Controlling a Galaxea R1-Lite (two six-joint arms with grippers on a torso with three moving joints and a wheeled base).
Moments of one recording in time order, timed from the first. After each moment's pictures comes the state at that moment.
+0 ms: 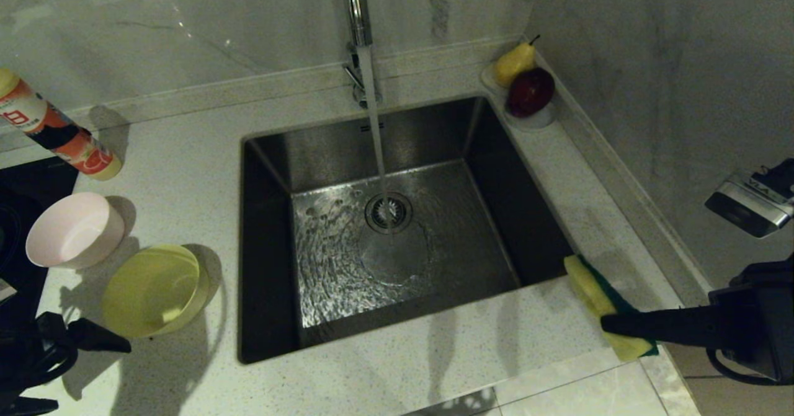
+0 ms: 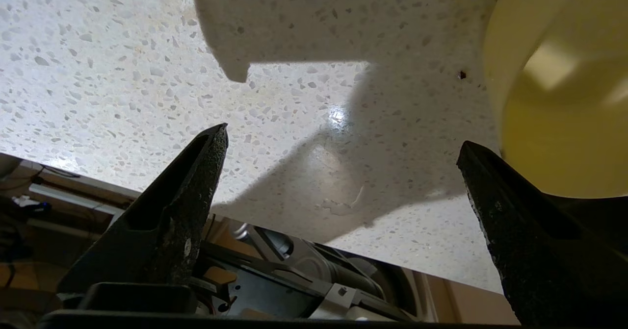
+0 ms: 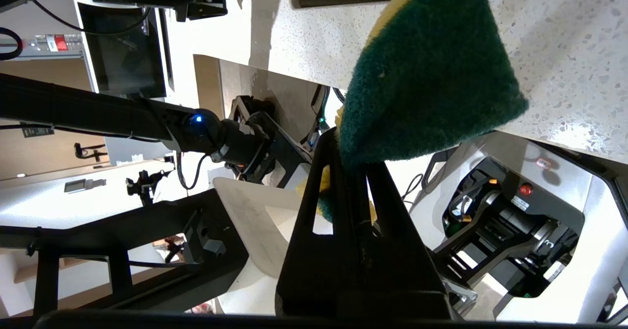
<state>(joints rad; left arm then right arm) 0.51 1.42 -0.85 0.56 -0.32 -0.31 0.39 1.18 -0.85 0.13 0.67 0.45</state>
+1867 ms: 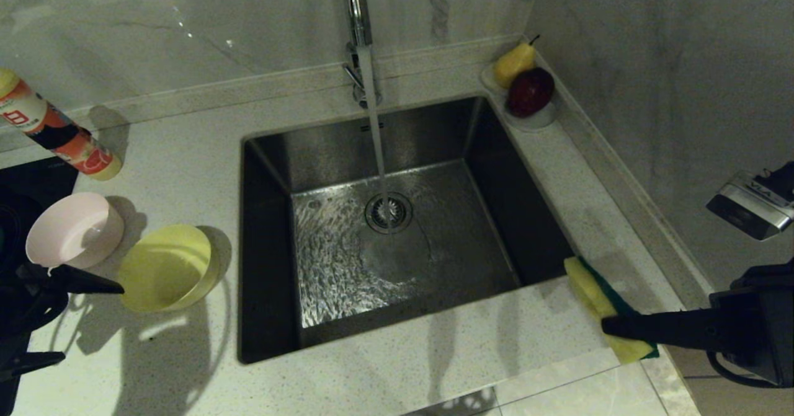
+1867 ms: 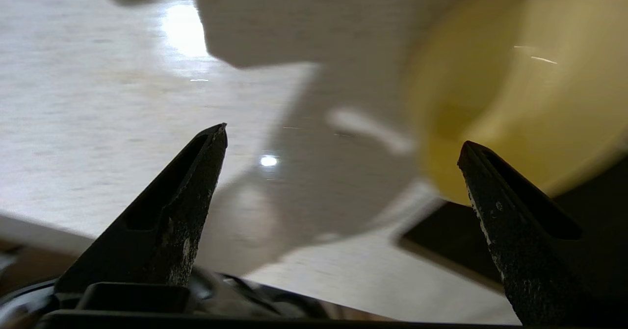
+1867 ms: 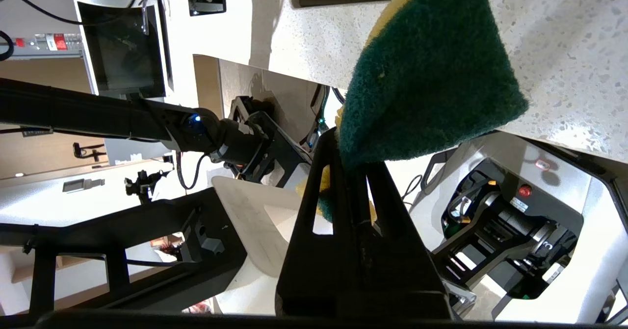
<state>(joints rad) 0.51 1.39 -0.94 0.47 -0.40 -0.54 0.39 1.18 -0.84 0.12 0.67 0.45</state>
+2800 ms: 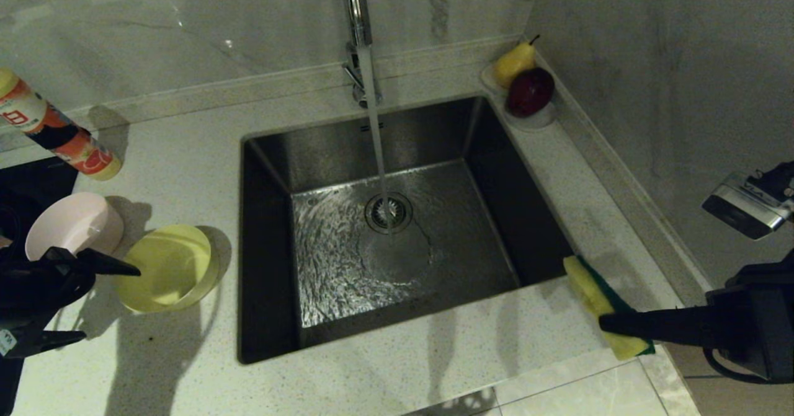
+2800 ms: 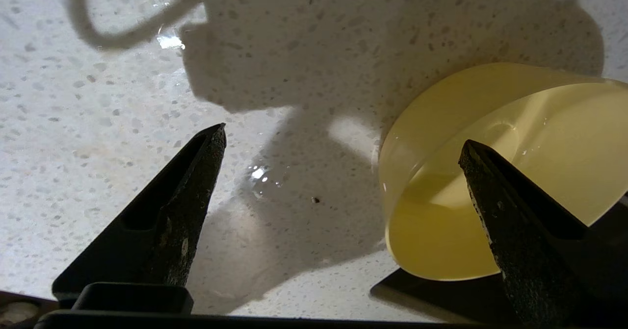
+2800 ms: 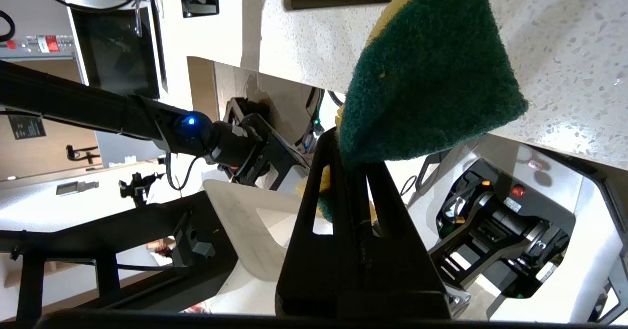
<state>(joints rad) 0.46 1.50 -0.96 0.35 -0.35 -0.61 0.38 1.19 -0.84 0.12 0.67 0.43</state>
